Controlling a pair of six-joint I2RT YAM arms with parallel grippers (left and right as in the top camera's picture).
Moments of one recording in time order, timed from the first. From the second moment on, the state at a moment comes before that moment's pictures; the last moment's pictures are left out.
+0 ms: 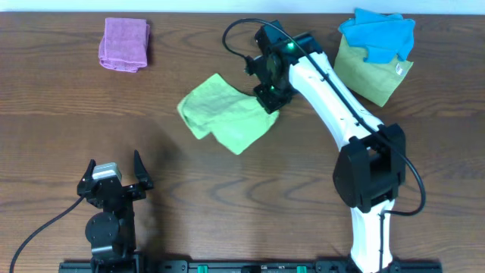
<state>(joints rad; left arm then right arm) 0.13 0.02 0.03 -0.12 -0.07 -0.04 0.45 2.18 1.98 -1.26 -0.02 -0.14</state>
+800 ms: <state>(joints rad) 0.13 0.02 0.03 -0.12 -0.07 -0.04 0.44 2.18 2.50 -1.28 -0.29 -0.14</state>
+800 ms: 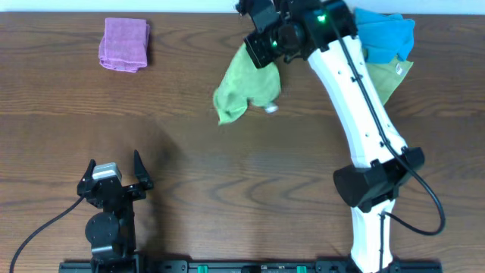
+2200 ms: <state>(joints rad) 0.13 0.02 0.03 -0.12 -0.07 -0.04 0.51 2.14 2.33 -1.45 -0.03 -0.17</state>
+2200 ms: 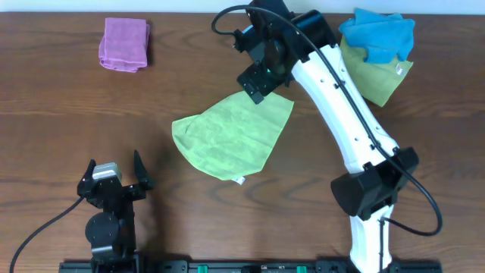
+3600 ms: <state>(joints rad) 0.13 0.02 0.01 0.05 0.19 -0.72 0.40 1.44 2.23 -1.69 -0.17 -0.04</state>
